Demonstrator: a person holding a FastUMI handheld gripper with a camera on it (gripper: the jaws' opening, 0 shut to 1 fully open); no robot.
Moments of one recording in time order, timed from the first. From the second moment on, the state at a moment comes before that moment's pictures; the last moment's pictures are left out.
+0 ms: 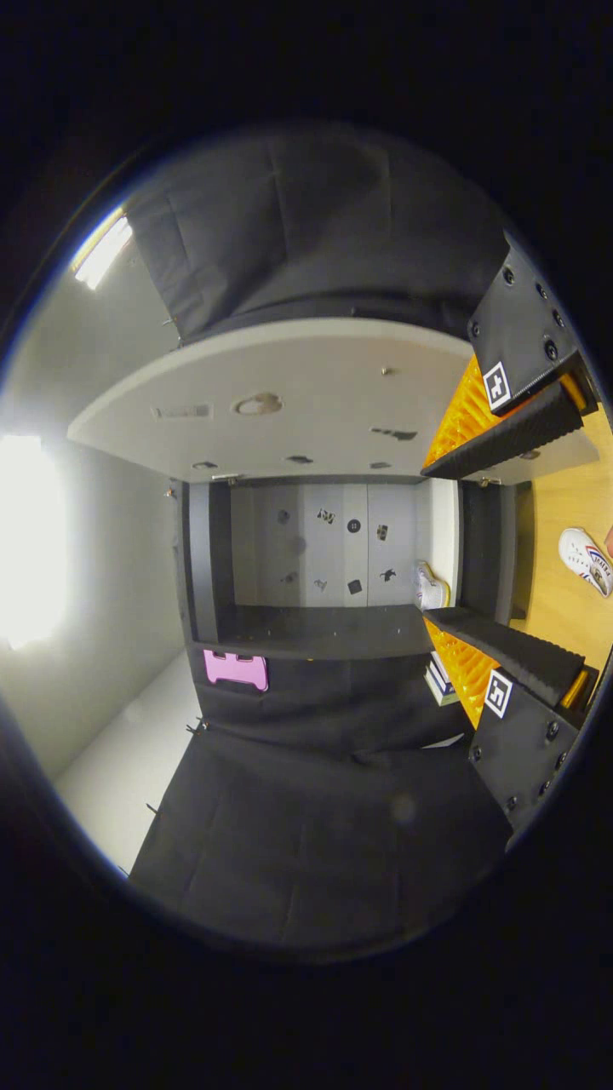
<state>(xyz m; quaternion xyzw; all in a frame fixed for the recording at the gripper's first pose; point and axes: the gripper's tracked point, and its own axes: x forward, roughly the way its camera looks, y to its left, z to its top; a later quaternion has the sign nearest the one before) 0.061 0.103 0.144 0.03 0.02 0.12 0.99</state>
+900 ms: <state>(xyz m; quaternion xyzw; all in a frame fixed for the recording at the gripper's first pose) 0.169 0.194 -0.079 0.00 0.21 0.14 0.97</state>
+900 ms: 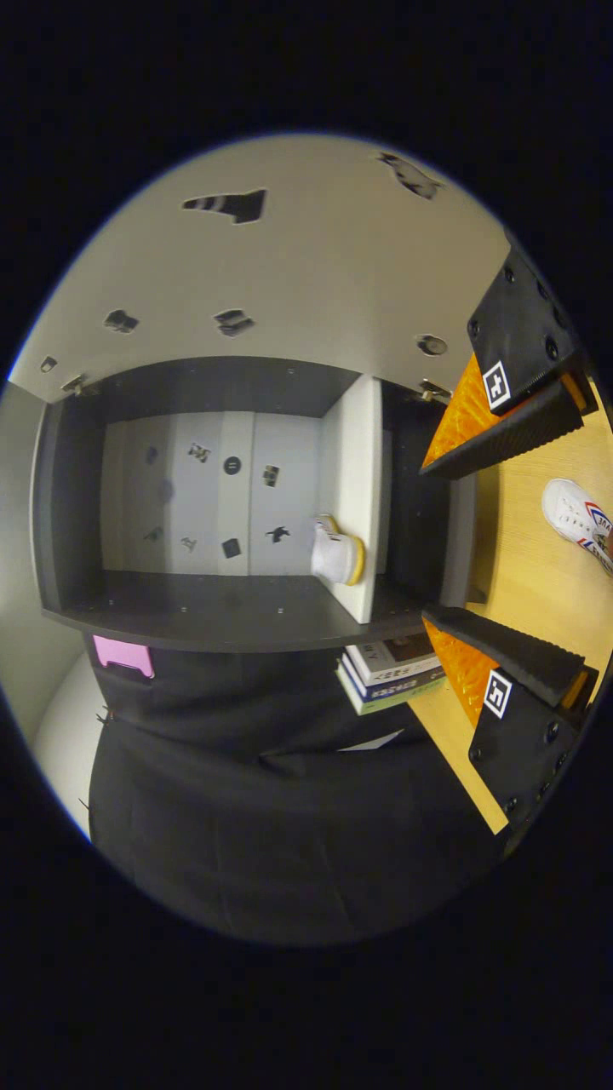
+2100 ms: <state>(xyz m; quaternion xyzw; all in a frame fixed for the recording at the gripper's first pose) 0.066 0.192 -0.368 -0.01 0.52 0.10 0.85</state>
